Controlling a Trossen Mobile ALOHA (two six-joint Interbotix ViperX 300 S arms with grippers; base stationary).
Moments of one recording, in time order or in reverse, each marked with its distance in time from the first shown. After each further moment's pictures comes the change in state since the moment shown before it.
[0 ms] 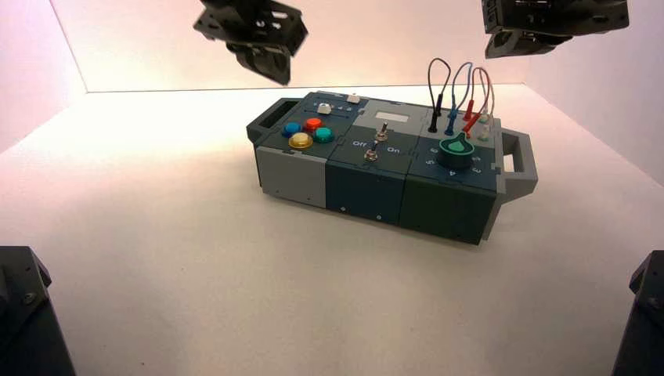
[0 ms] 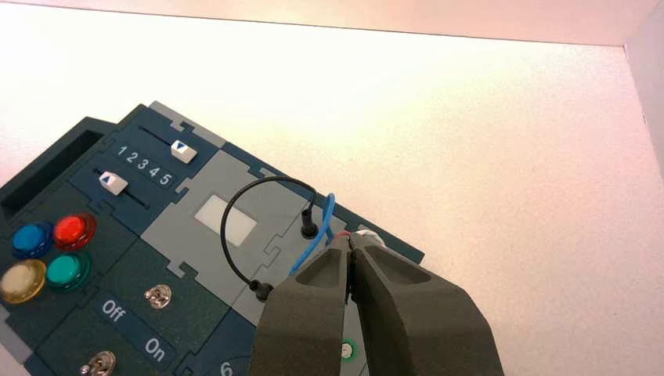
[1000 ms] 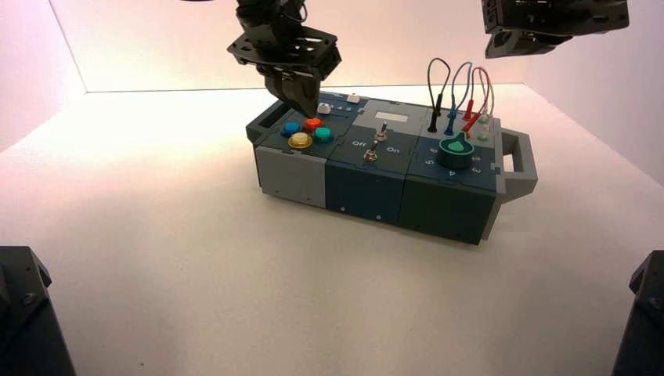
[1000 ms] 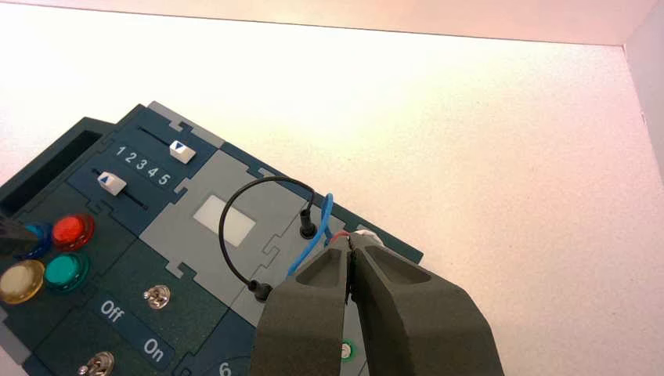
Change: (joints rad) left arm -0.110 0.083 -0.081 -0.015 0.183 -0.023; right arm 0.000 0.000 -0.002 0.000 0.000 0.000
